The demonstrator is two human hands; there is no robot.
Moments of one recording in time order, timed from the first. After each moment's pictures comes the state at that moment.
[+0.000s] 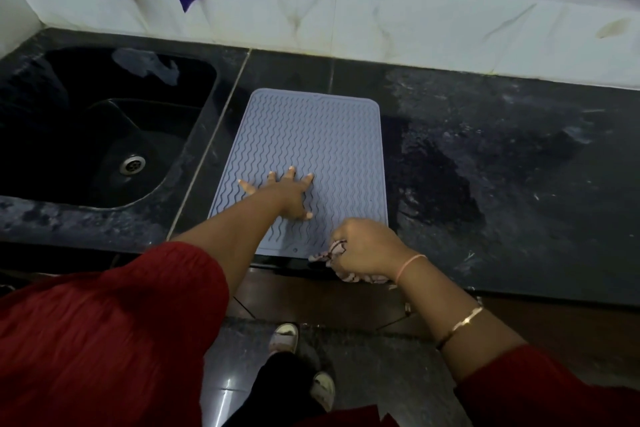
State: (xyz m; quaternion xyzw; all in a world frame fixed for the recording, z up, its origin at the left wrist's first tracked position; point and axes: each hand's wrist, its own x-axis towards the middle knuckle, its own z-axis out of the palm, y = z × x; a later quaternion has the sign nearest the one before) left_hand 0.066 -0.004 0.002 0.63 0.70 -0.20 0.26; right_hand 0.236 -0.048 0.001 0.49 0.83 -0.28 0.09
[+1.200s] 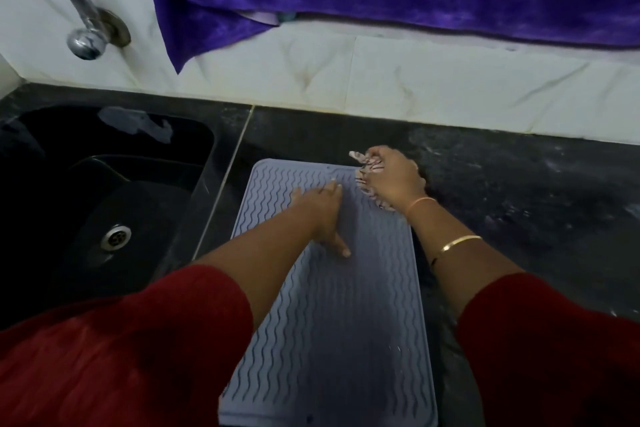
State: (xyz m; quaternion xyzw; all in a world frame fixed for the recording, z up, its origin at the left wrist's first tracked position) left_hand 0.050 0.169 0.009 0.73 0.64 -0.15 0.20; right_hand 0.191 0.230 0.010 0.64 0.69 -0.26 -0.20
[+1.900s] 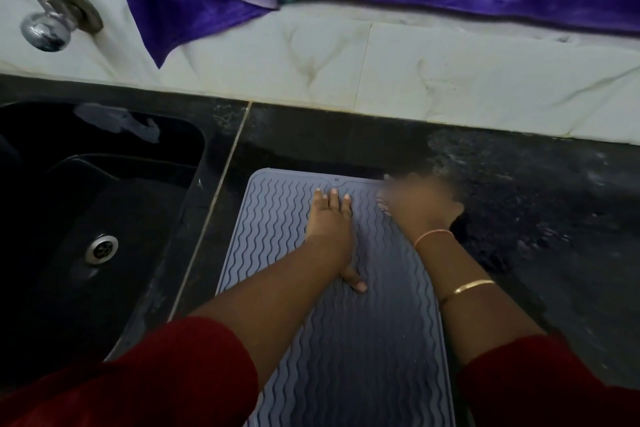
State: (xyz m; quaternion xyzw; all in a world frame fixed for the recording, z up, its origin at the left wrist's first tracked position) left_hand 0.069 0.199 -0.013 0.72 0.61 -0.33 0.07; right_hand 0.188 0.254 -0.019 0.77 0.63 -0.06 0.03
